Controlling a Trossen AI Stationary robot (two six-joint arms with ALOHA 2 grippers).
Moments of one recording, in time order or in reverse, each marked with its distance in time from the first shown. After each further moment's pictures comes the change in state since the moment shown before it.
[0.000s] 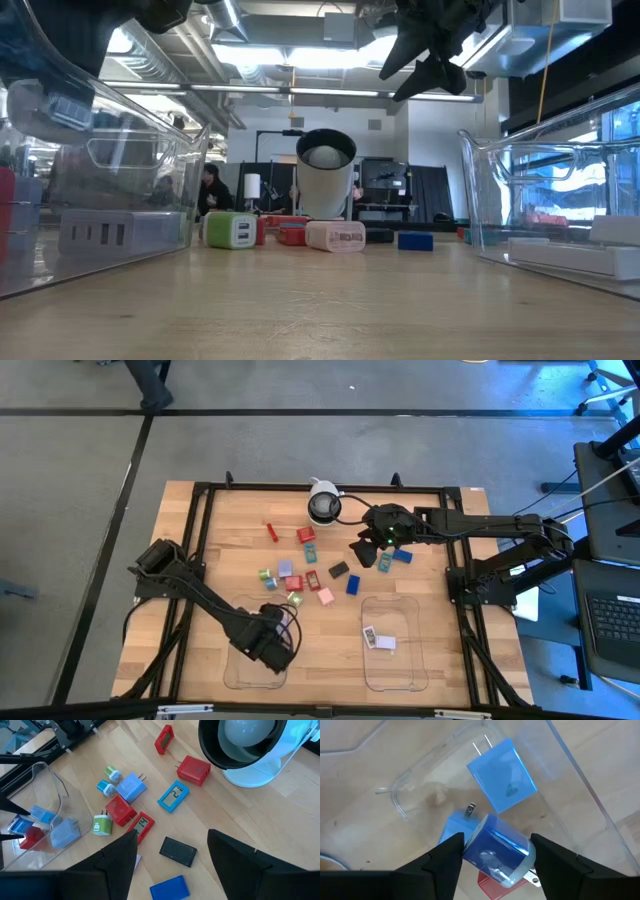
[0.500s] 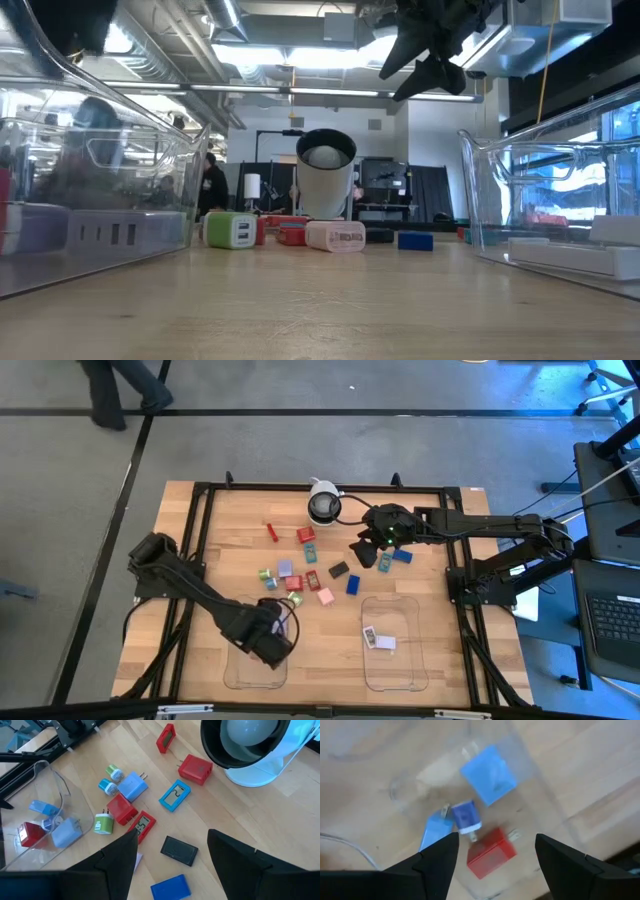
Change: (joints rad) left arm 0.014 -0.088 0.052 -0.034 0.003 0.000; right arm 0.000 0.000 0.000 0.000 -0.008 -0.003
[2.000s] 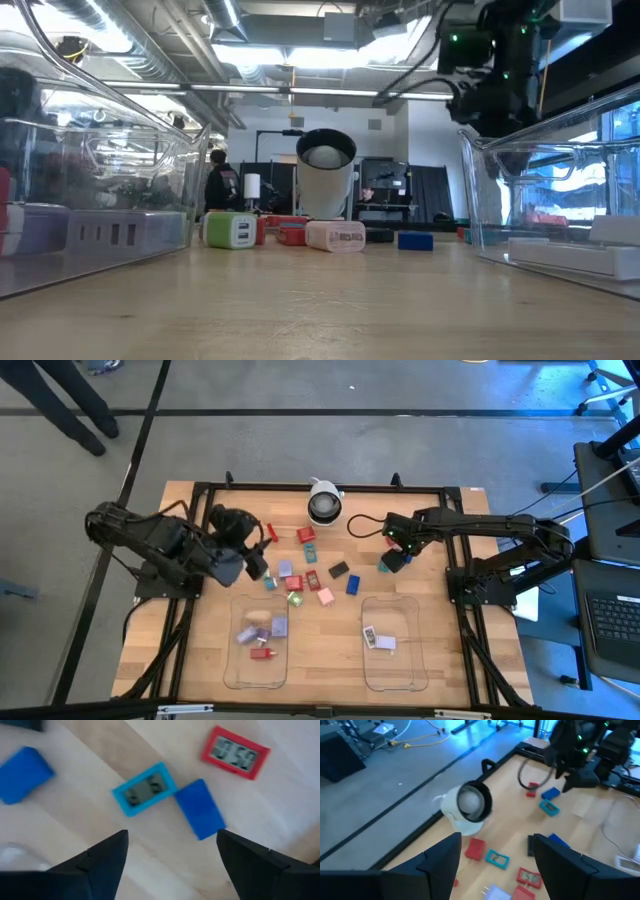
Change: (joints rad) left arm 0.215 -0.471 0.100 -0.036 -0.751 0.846; right arm -0.167 0.001 -0.205 -0.462 -0.028 0.013
